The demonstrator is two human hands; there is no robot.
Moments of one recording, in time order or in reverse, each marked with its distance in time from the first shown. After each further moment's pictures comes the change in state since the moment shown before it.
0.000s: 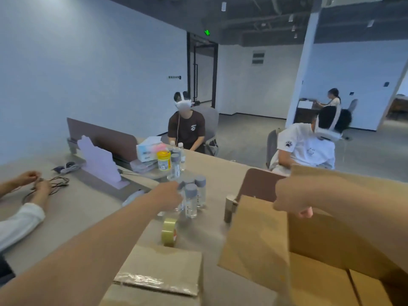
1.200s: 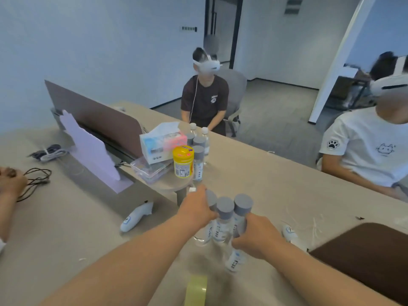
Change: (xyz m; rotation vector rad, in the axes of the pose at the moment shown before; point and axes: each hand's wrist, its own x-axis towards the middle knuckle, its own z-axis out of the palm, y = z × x) left_hand 0.290 -0.097 0.053 -0.366 0.054 -0.078; right_hand 0.326 -0.211 0.019 0.492 0.058 -0.199
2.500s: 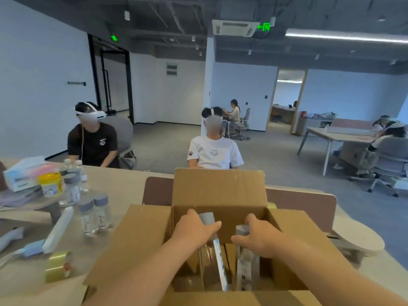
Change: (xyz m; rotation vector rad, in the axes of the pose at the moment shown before) left_hand -0.406 0.309 0.182 -0.087 -0.233 0.253; right_hand -0.469 0.326 -0.084 0.168 0.299 0.377
